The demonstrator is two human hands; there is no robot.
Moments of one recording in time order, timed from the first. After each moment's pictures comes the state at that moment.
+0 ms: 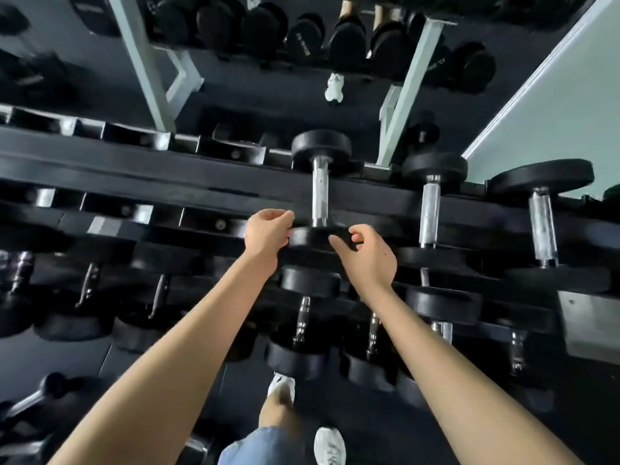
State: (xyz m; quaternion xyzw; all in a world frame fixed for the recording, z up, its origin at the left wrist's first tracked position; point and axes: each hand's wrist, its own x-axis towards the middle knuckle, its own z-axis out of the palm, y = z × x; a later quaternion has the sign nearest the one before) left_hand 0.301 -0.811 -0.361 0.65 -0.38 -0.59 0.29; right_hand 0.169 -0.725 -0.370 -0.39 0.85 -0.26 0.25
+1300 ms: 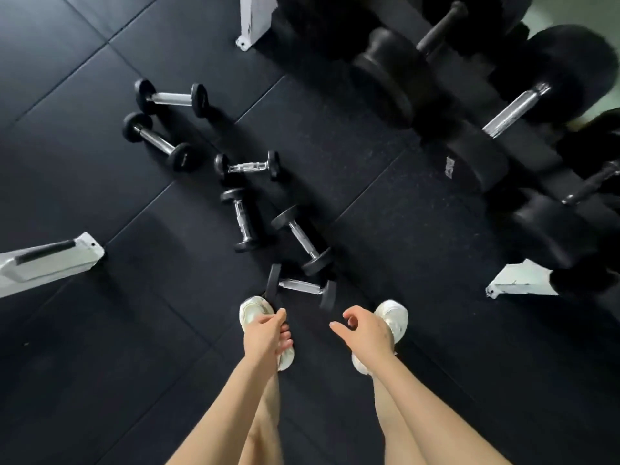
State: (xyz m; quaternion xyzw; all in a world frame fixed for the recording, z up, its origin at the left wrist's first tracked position) left_hand 0.767 -0.321 -0.713 0.76 0.18 -0.58 0.25; right_hand 0.602 -0.368 -0.712 -0.55 0.67 0.23 0.45
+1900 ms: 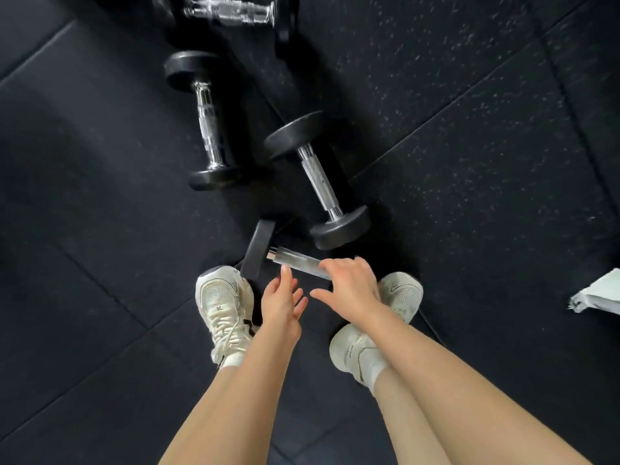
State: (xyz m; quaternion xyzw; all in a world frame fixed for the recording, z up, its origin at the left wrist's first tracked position) left_hand 0.723 -0.295 -1.058 0.67 0.37 -0.55 0.33; right_hand 0.628 -0.372 -1.049 -0.76 0.42 0.35 0.36
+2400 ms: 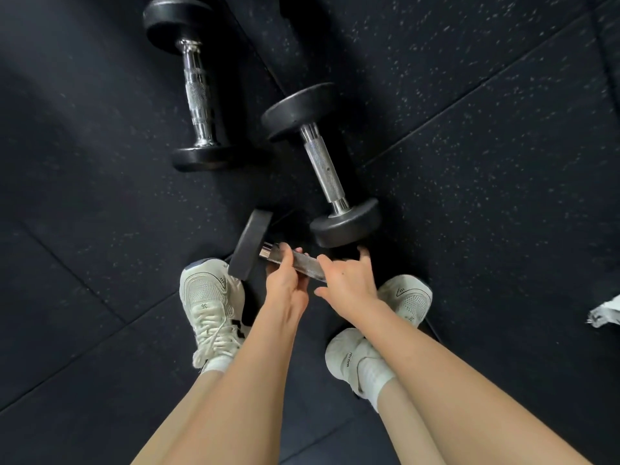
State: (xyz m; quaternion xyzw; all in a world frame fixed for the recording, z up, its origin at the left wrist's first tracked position) left_hand 0.714 -0.311 -1.133 0.59 0.48 -0.49 0.43; right_hand 0.628 -0.366 -1.095 -0.79 0.35 0.41 0.28
